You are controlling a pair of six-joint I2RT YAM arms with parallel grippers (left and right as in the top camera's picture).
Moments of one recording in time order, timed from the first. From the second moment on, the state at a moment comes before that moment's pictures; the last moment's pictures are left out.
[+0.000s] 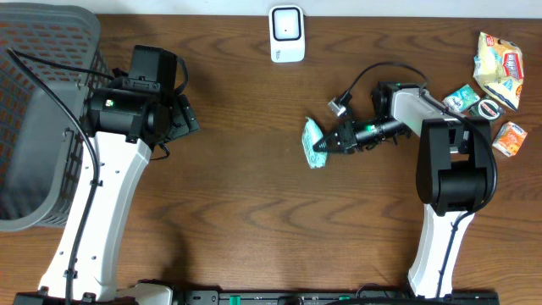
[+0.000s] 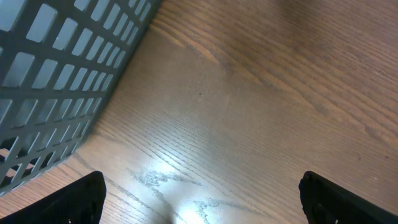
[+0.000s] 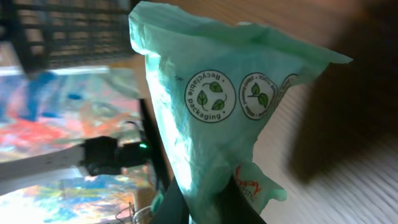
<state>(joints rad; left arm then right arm) -0.16 1.47 1.50 -1.26 -0.27 -0.54 0.07 2.24 1.46 -1.08 -1.13 -0.43</state>
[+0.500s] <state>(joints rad) -0.16 1.47 1.50 -1.26 -0.27 -0.54 0.02 2.23 1.76 -1.37 -0.59 -0.16</state>
